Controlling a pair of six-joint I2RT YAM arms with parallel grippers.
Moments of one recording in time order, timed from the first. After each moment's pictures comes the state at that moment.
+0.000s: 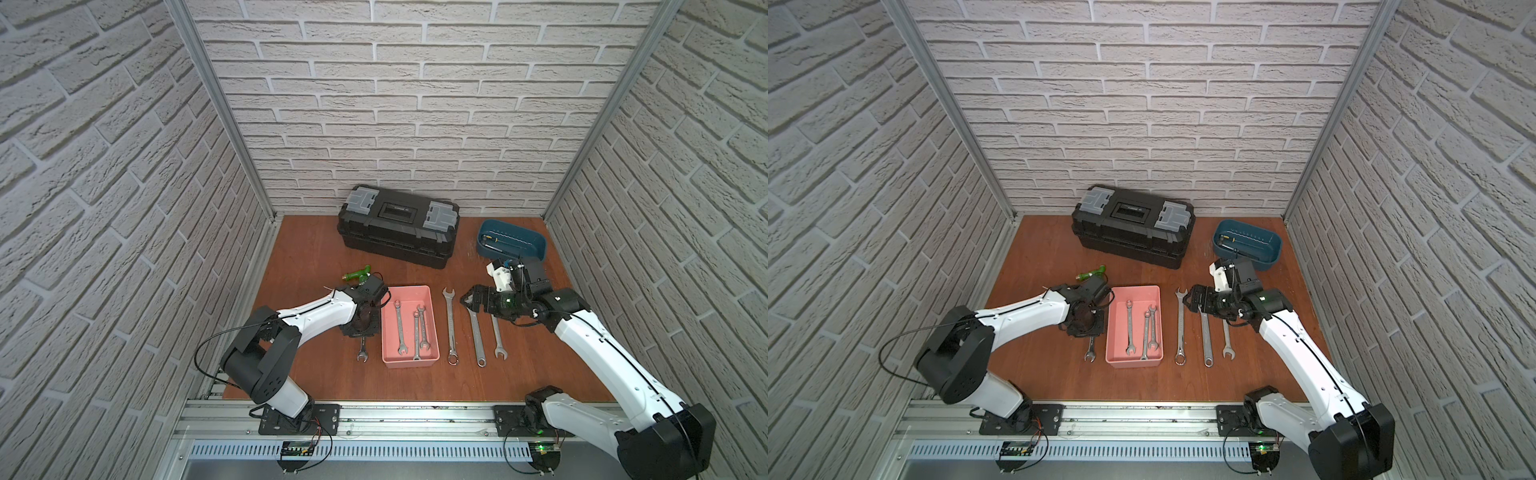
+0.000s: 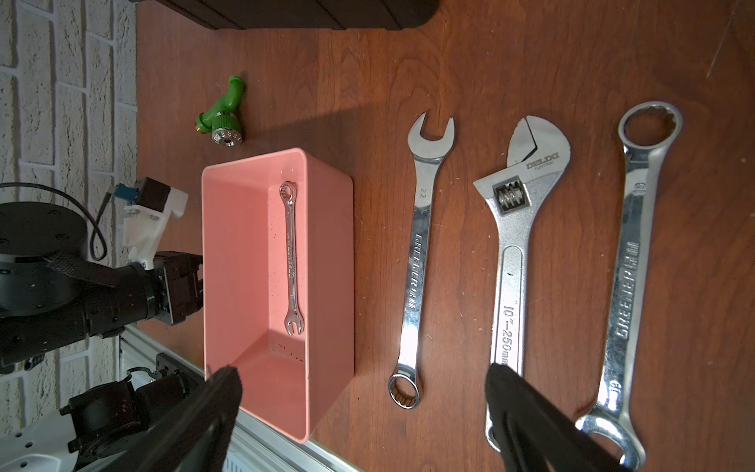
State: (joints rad) left arm -0.64 1.54 0.91 -0.78 -0.07 -0.68; right arm 0.24 1.08 0.94 -0.83 -0.33 0.49
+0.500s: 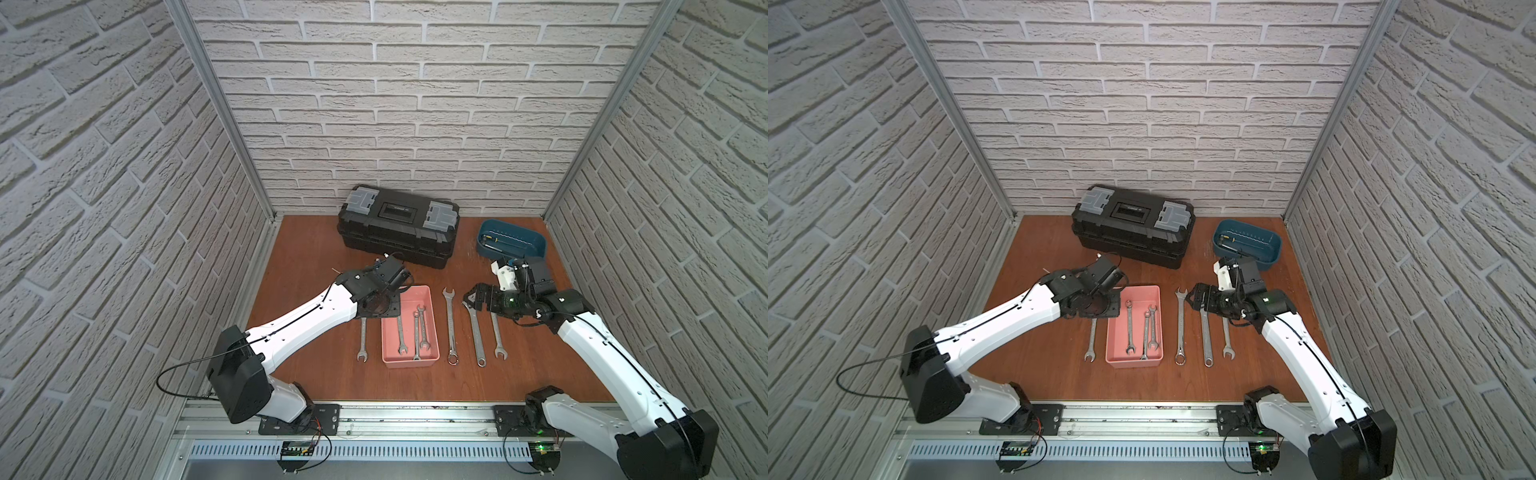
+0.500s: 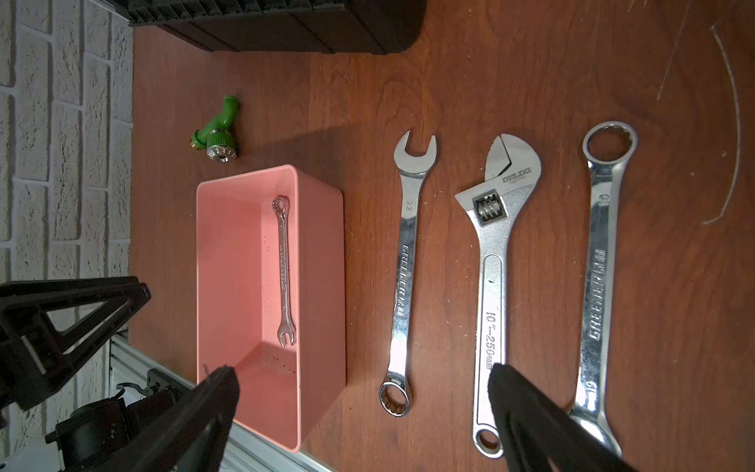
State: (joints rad) left arm -0.87 1.48 1.28 -0.97 -0.15 -0.79; right arm 0.21 1.06 0.94 -0.83 -0.31 0.48
